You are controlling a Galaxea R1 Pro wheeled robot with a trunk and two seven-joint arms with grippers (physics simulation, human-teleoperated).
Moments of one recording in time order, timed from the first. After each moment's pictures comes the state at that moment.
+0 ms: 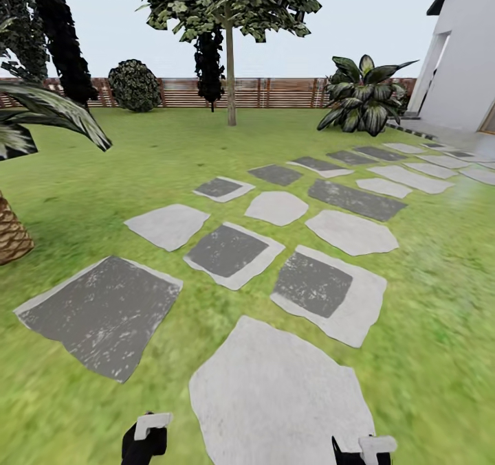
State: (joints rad) left arm -0.38 0.01 0.02 -0.21 0.03 -0.45 0.03; right arm -0.19 -0.07 0.01 -0.46 0.00 -0.41 0.00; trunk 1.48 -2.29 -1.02
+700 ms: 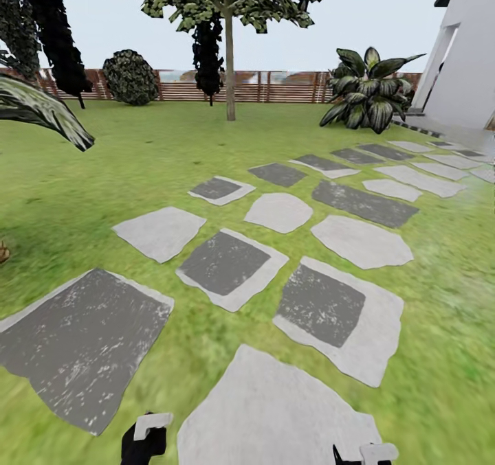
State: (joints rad) left arm -0.38 0.01 0.02 -0.21 0.03 -0.45 0.03; right arm -0.19 -0.07 0.02 -0.42 0.00 -0.41 0.00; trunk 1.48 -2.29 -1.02
